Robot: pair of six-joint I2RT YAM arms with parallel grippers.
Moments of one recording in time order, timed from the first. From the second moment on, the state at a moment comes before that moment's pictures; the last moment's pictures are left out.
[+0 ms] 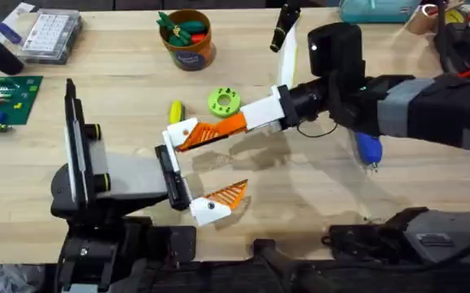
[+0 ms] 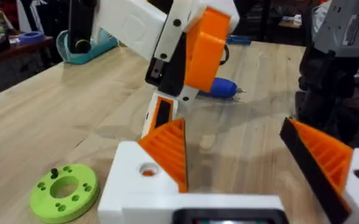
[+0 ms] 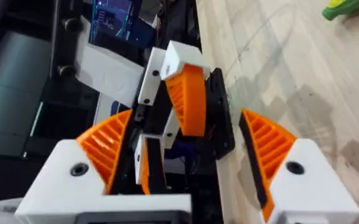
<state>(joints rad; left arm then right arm) -0.03 0.00 0.00 -0.09 1.17 0.07 0.50 1.52 0.74 0.18 -1.30 0.59</state>
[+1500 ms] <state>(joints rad) -0.03 0.00 0.00 -0.11 1.16 0.06 0.54 1.52 0.74 0.19 -1.17 0.71</state>
